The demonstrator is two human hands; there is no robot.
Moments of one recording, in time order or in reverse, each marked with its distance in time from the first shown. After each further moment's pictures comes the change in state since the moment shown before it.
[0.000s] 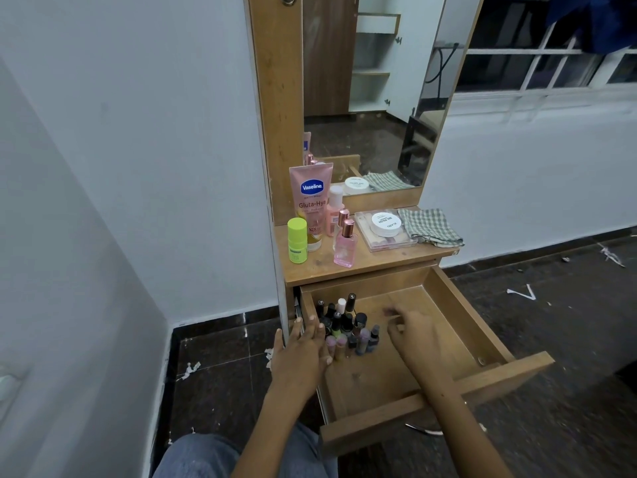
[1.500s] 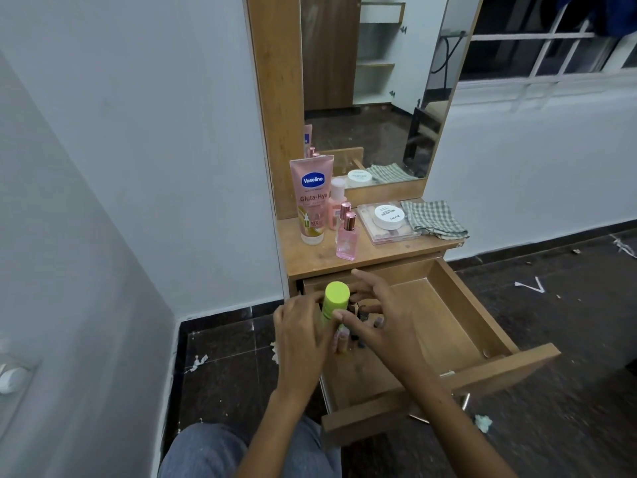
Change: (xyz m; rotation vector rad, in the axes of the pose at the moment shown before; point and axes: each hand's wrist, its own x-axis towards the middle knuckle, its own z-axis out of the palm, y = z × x) left_hand -0.001 0.011 -0.005 -0.545 0.804 0.119; right_hand -0.025 -0.081 -0.020 0.456 0.051 -0.435
